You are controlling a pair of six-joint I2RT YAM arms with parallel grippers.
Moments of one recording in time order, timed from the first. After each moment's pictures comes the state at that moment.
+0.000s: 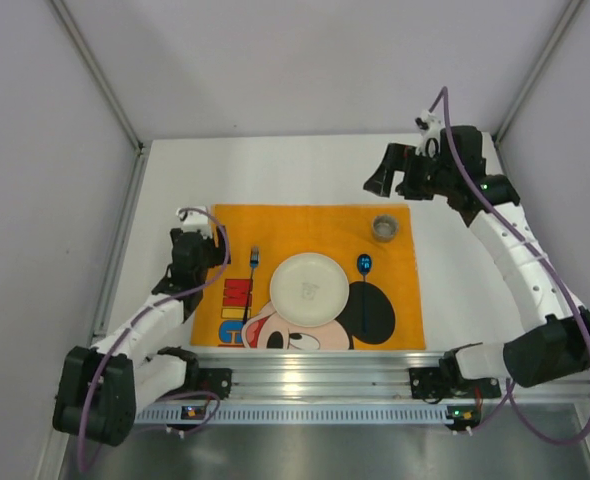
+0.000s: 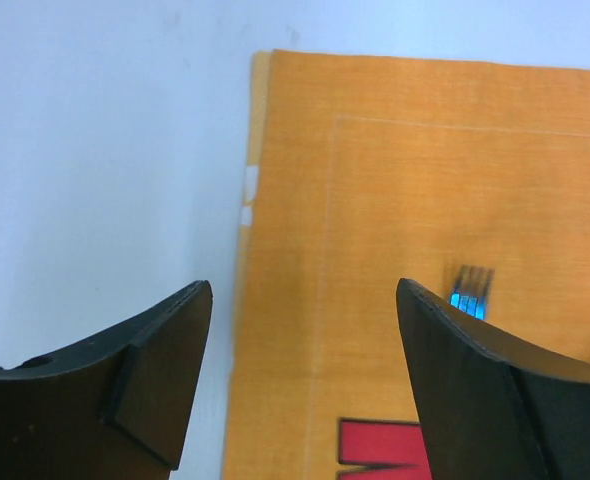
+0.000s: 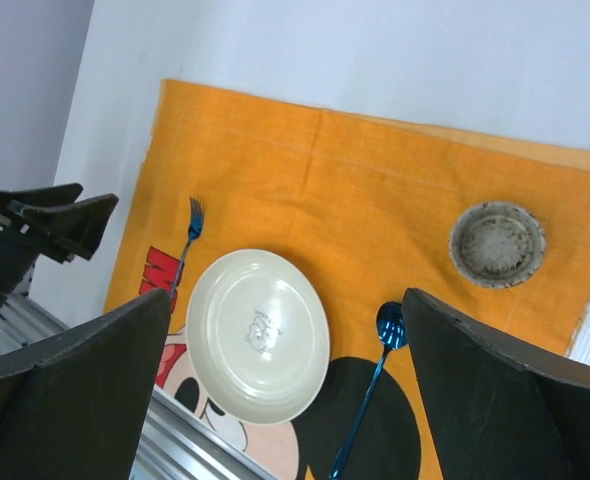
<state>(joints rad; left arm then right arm) -0.24 1.10 0.56 0.04 -0.24 -0.15 0.26 1.38 1.44 -0.65 -0.36 0.36</state>
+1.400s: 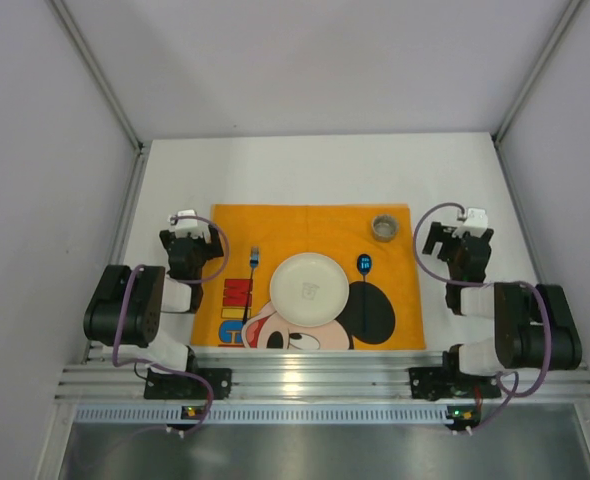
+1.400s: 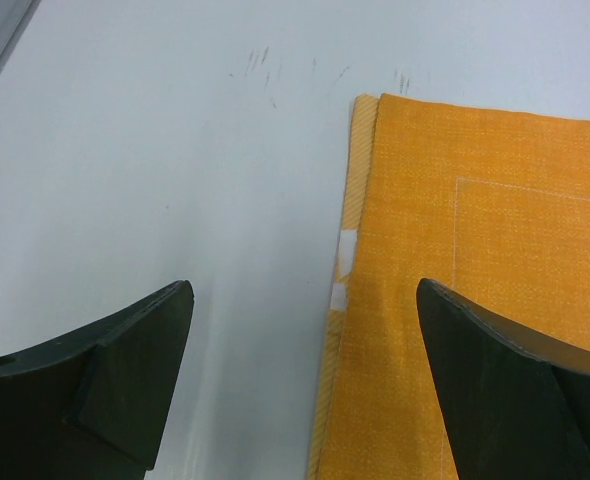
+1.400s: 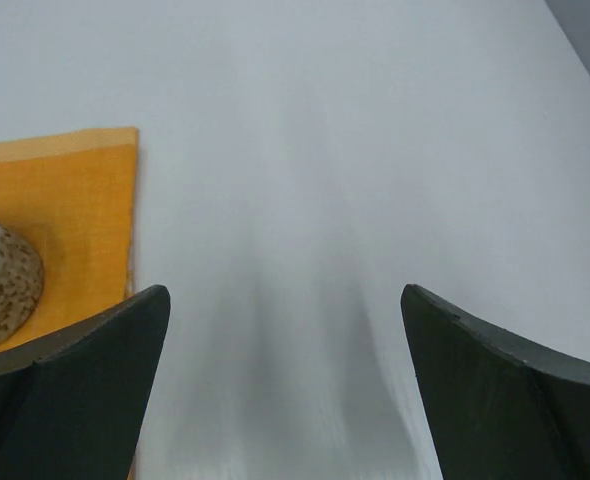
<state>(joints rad) -0.04 1.57 0.29 1.03 -0.18 -0.05 -0.05 1.35 0.23 0.86 0.12 0.05</state>
